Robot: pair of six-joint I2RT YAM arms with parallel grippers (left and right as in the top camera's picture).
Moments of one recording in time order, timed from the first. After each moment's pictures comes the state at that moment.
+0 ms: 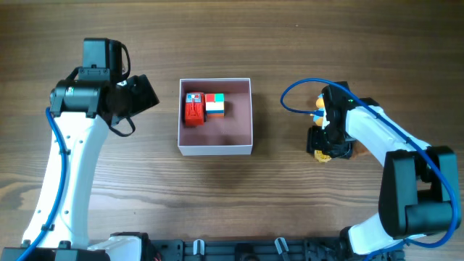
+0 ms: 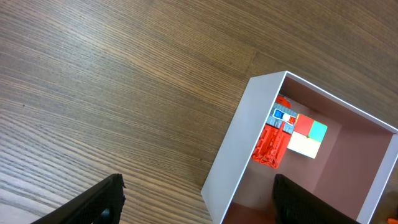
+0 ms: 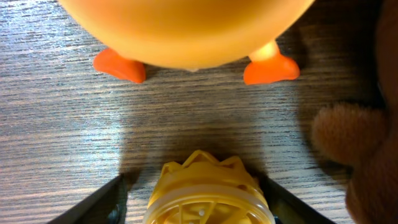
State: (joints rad) left arm -0.04 1.43 1.36 -1.08 -0.01 -0.49; right arm 0.10 1.74 0.93 -0.82 -0.01 0.24
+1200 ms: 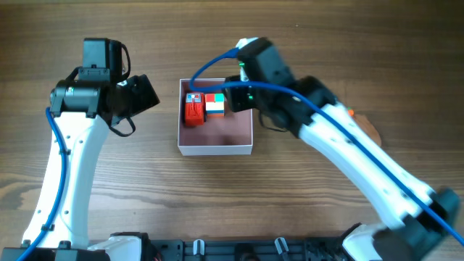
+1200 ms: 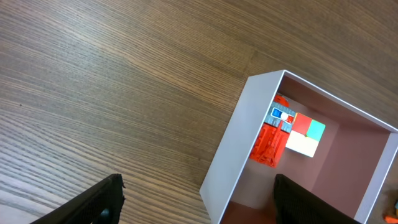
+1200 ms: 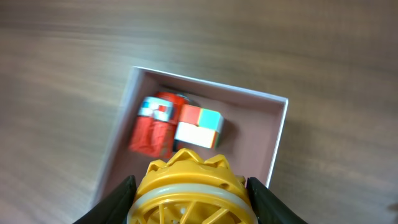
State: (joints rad) left arm -0.04 1.43 1.36 -1.08 0.00 -0.49; right arm 0.66 1.66 1.52 -0.77 0.04 0.43
